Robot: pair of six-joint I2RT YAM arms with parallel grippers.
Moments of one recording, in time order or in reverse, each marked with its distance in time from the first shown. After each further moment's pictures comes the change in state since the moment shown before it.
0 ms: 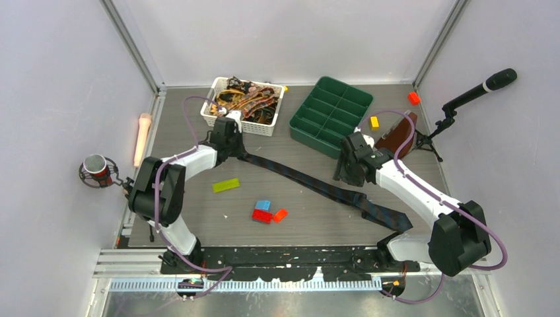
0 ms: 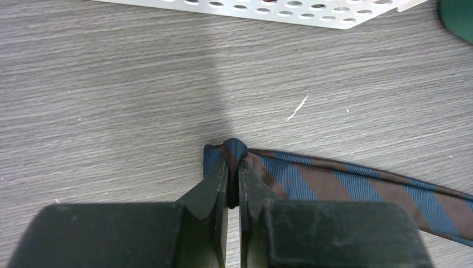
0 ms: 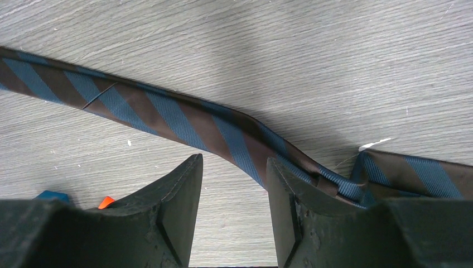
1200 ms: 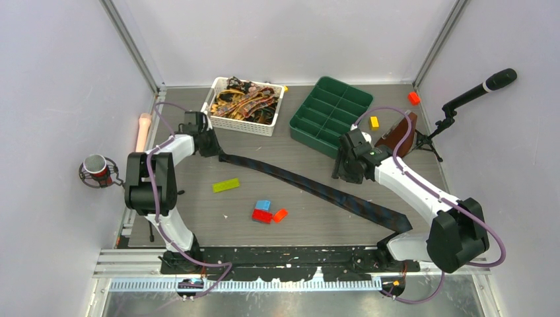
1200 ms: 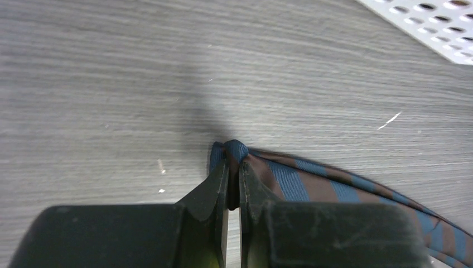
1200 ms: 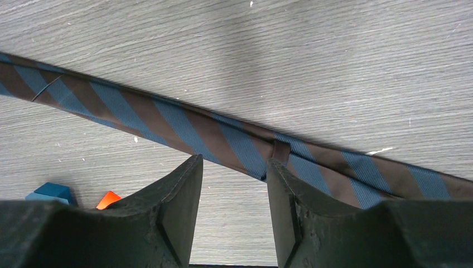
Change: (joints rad) left arm 0.286 0.075 0.122 -0.257 0.211 -0.106; right arm 0.000 0.024 0.037 -0.005 -0.022 -0.050
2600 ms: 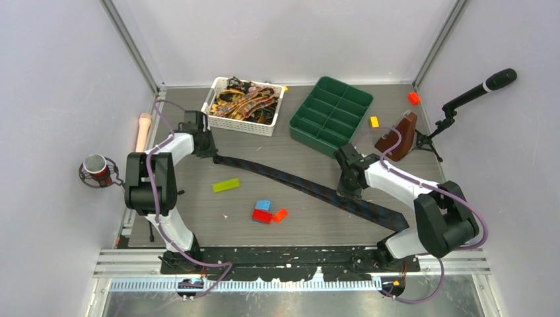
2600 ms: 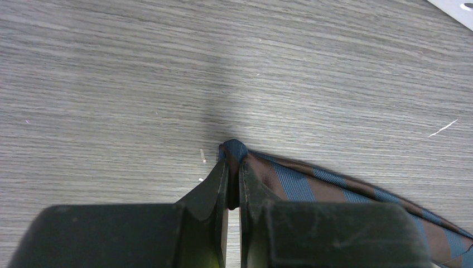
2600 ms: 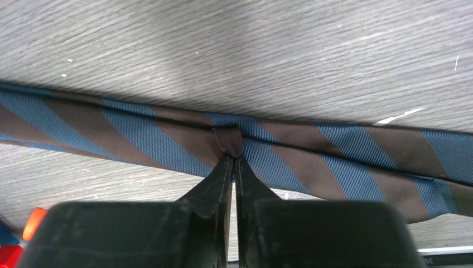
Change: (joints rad) left arm 0.000 0.000 0.025 -0.090 -0.146 0.050; right arm 0.000 0.117 -0.146 0.016 -0.048 0.099
